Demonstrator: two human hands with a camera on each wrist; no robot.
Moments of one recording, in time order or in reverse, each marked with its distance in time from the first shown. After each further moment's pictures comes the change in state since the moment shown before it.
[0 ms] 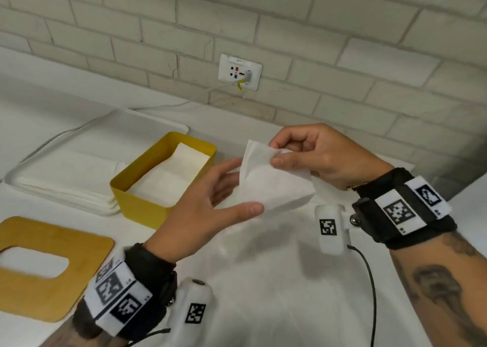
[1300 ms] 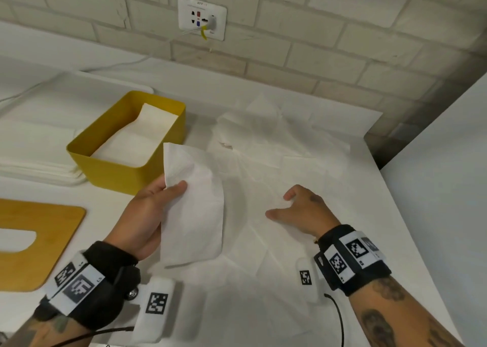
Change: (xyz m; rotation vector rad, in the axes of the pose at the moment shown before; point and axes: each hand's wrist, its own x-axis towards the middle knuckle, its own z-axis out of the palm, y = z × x) left_hand -0.036 -0.063 -0.007 -0.437 0.182 -0.425; right_hand -0.096 0.140 0.063 -0.477 0.416 0.915
